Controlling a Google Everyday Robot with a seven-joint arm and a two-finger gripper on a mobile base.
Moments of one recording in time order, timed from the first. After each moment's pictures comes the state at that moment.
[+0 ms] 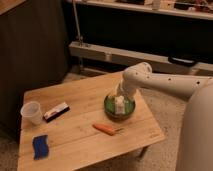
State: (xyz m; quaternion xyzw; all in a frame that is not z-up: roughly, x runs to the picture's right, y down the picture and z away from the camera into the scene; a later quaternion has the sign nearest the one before) arm 0.090 0.047 0.836 -0.23 0.10 0.73 0.64
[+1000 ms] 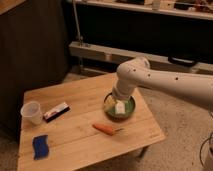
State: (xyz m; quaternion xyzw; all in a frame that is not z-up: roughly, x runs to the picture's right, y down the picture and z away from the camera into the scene) arm 0.054 0.073 0.731 -0.30 0.05 0.47 0.83
